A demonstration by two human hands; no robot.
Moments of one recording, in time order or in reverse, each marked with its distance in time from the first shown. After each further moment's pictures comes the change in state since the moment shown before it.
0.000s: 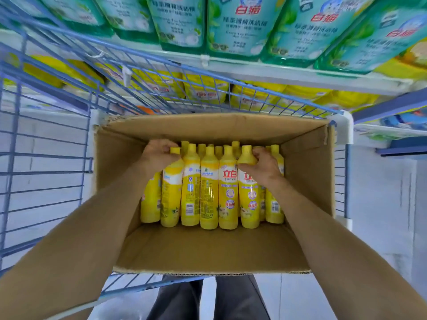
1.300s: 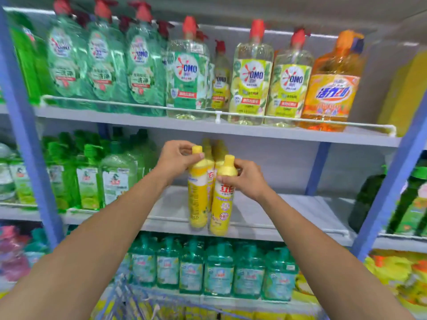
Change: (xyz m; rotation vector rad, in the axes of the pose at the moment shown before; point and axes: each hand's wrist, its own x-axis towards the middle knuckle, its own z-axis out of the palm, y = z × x) left_hand -0.349 0.480 -0.290 -0.355 0.375 1.248; right_hand -0.296 -0.414 -0.384 0.245 0.478 -1.126
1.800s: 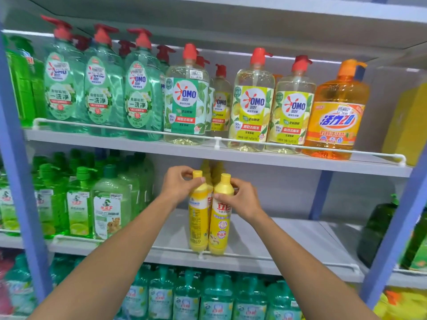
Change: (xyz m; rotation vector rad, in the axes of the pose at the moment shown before) left_hand 0.038 -0.030 0.018 0.152 0.091 -0.075; right_hand 0.040 0.014 0.007 0.002 0.089 0.009
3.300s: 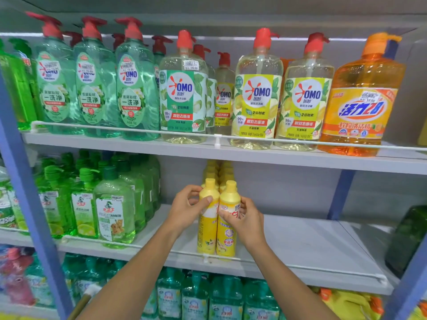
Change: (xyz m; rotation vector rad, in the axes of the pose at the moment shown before) left_hand -0.035 -0.045 0.031 -0.075 -0.077 -0.099; right_hand -0.026 0.055 0.035 0.139 0.176 0.162
